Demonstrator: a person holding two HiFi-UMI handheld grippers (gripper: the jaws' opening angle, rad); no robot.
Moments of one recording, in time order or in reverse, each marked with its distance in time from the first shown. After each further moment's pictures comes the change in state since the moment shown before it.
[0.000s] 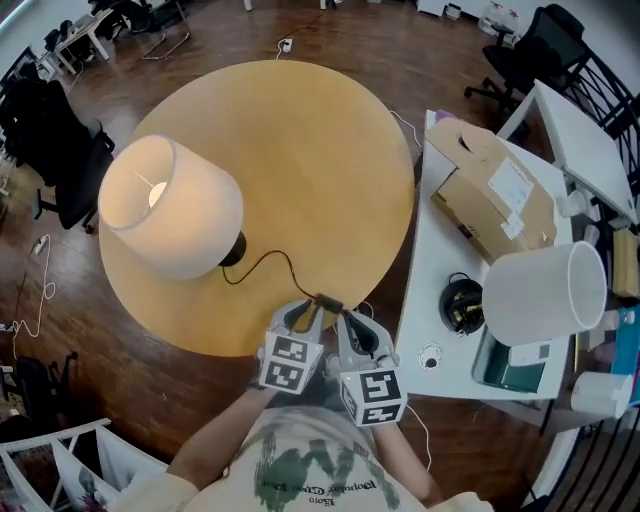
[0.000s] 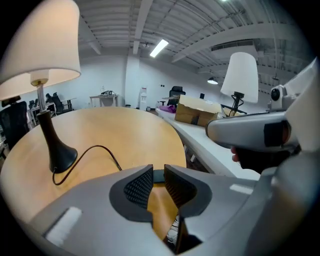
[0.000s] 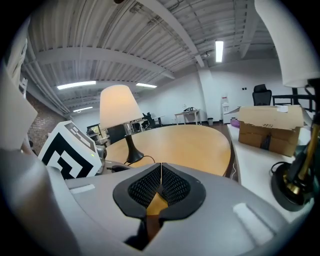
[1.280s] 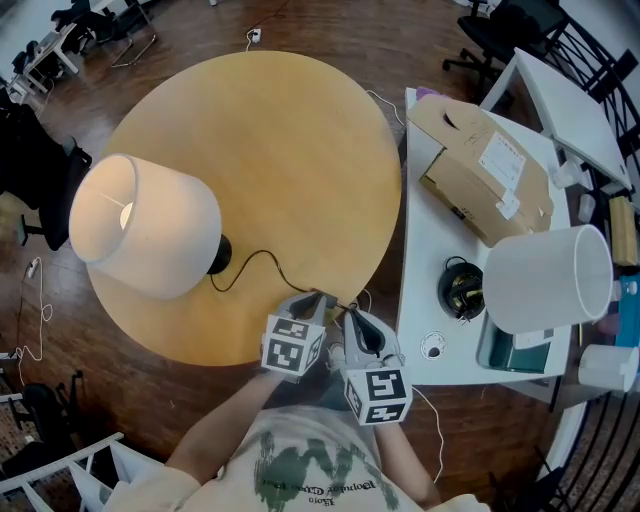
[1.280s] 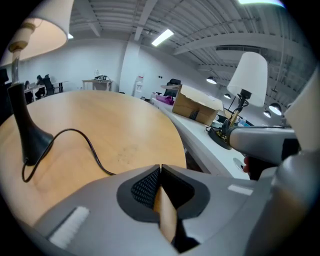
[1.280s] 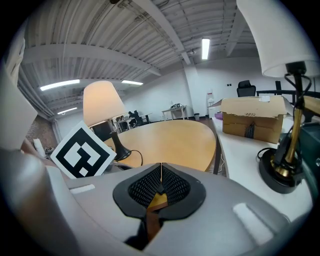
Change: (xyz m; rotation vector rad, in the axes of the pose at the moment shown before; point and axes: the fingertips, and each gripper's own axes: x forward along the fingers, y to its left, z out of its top) left arm 0.051 -0.008 -0.016 -0.082 0.111 -0.137; right arm 0.000 -0.031 -0.022 0.095 0.035 -0.139
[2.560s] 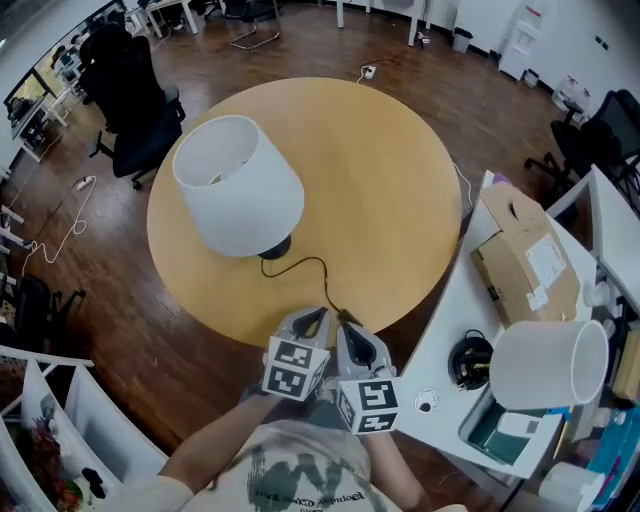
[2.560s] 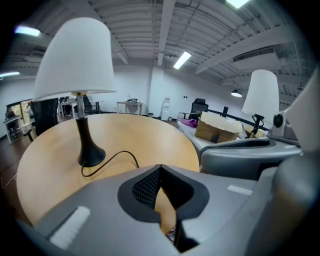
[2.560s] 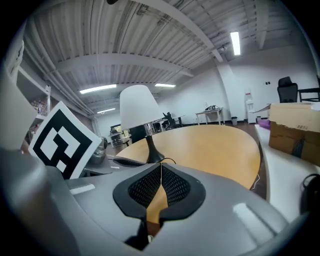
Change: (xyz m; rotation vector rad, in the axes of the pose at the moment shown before) left arm -0.084 0.020 0.029 -0.122 -0.250 0.340; right arm 0.011 0.064 0.023 -0.169 -0.024 0.396
